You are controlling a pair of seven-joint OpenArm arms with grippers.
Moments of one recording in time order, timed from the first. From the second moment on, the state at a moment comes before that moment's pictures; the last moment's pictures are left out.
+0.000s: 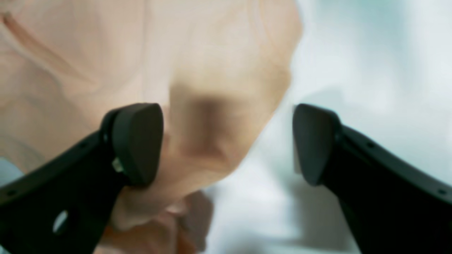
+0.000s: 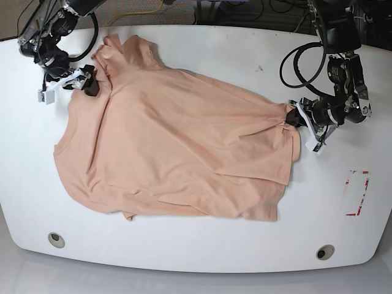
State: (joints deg) left arm -4.6 -15.4 -16.3 76.5 -30.3 -40.3 66.2; right arm -8.2 4.2 53.0 87.9 38.4 40.9 -71.9
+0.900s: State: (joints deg) left arm -4.5 -14.8 -18.7 77.0 -30.3 -40.5 66.6; right arm -9.0 2.0 50.9 87.7 38.2 40.6 -73.1
